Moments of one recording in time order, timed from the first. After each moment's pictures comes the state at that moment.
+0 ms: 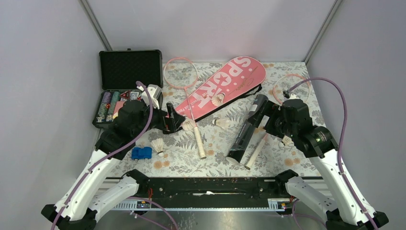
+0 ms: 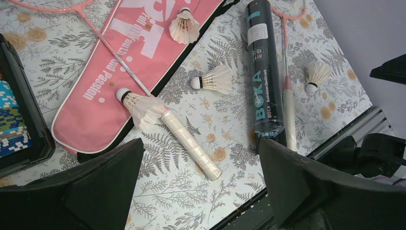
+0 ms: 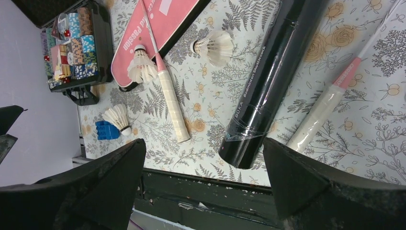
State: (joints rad) left arm -0.53 0.78 0.99 -0.59 0.14 -0.36; right arm 0.43 0.81 1.08 -0.95 -0.01 0.76
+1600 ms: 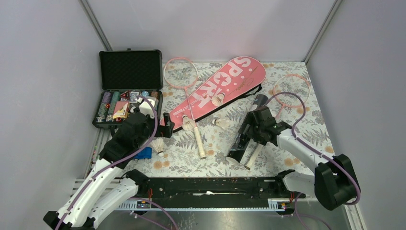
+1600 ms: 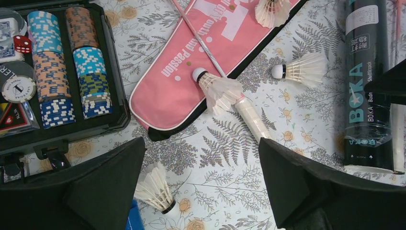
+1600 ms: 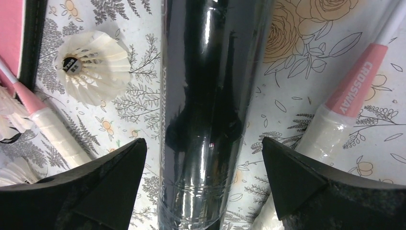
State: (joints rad) left arm -0.53 0.65 0.77 -0.57 -0.14 -0.24; right arm 0.43 1.18 0.64 -0.45 0.06 0.86
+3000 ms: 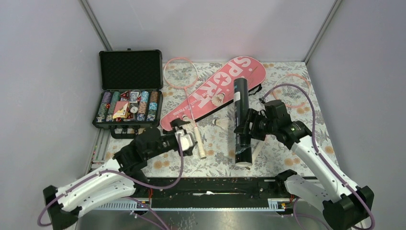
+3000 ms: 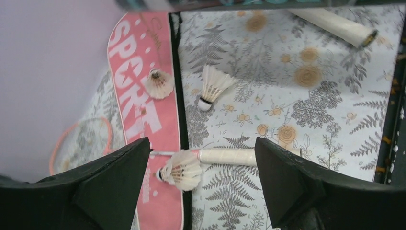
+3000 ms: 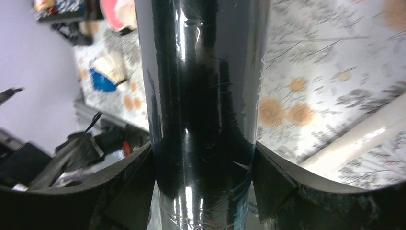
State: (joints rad) left arm -0.87 0.62 0.57 -0.17 0.14 0.49; right arm 0.43 0.97 0.84 -0.69 -0.26 0.72
